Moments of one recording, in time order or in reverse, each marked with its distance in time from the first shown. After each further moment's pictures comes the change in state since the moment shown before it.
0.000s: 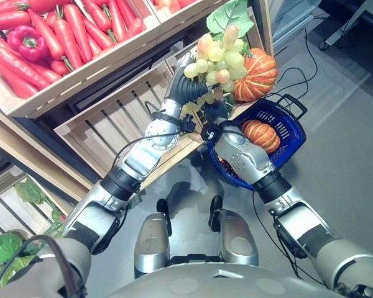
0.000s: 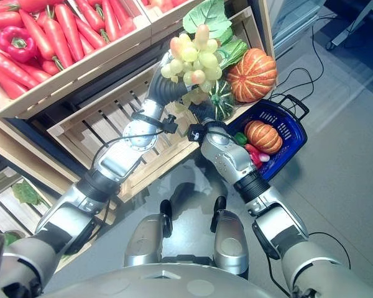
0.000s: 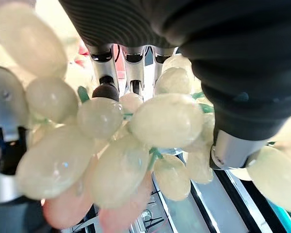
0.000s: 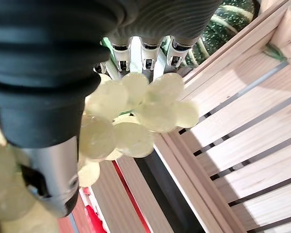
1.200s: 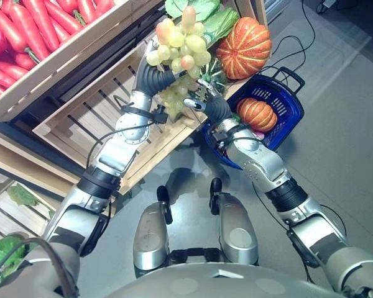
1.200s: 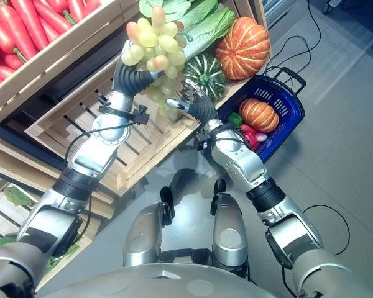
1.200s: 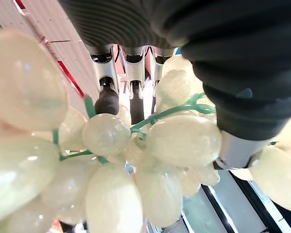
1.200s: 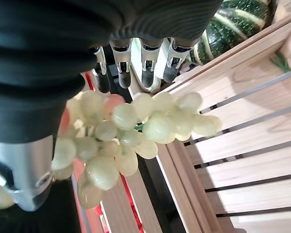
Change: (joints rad) left arm 0.048 0.117 0.143 -0.002 0.060 -0.107 -0.021; right arm 0.090 -0.111 -0.007 -0.194 -0.172 0.014 0.238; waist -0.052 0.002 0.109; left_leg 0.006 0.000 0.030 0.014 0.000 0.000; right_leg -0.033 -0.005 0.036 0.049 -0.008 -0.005
